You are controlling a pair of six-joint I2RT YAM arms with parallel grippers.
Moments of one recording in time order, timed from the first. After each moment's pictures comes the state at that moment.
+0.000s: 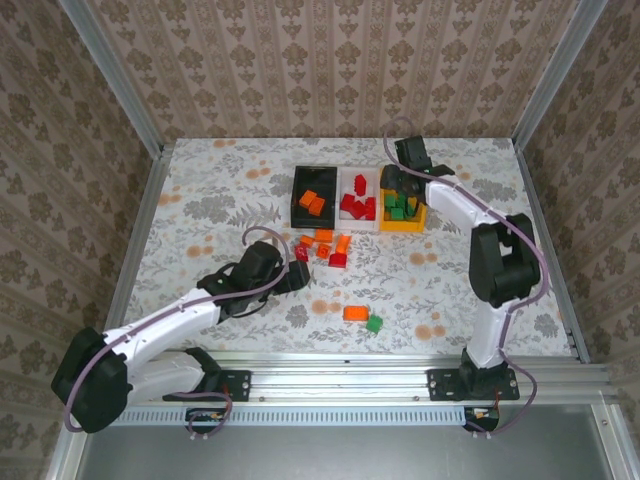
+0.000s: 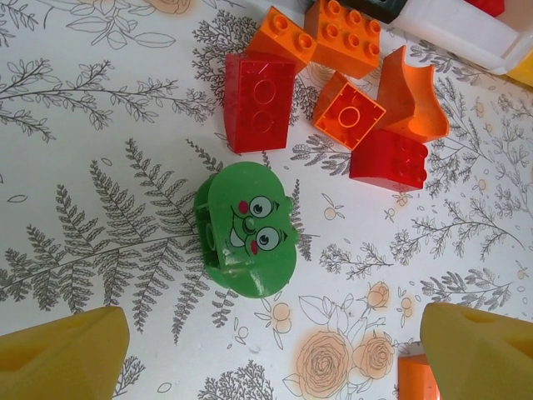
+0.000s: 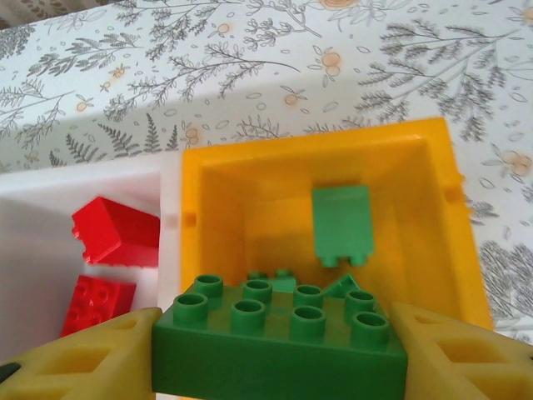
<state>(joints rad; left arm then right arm) -0.77 1.09 0.58 -0.33 -0.07 -0.83 0.25 1.93 1.52 -0.43 0.17 0.42</state>
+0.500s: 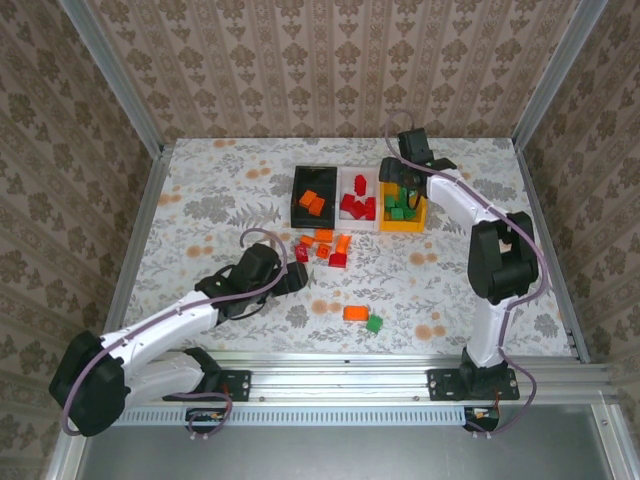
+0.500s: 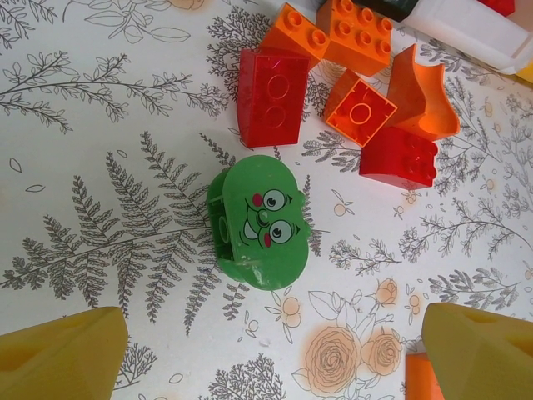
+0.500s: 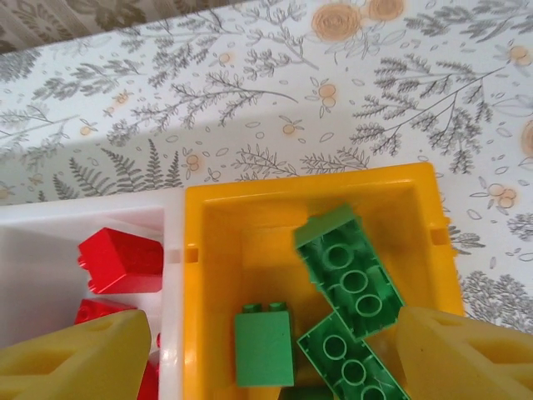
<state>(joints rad) -0.77 1.07 0.57 -0.34 -0.08 -0.83 0.23 1.91 1.56 -0.46 0.17 0.39</state>
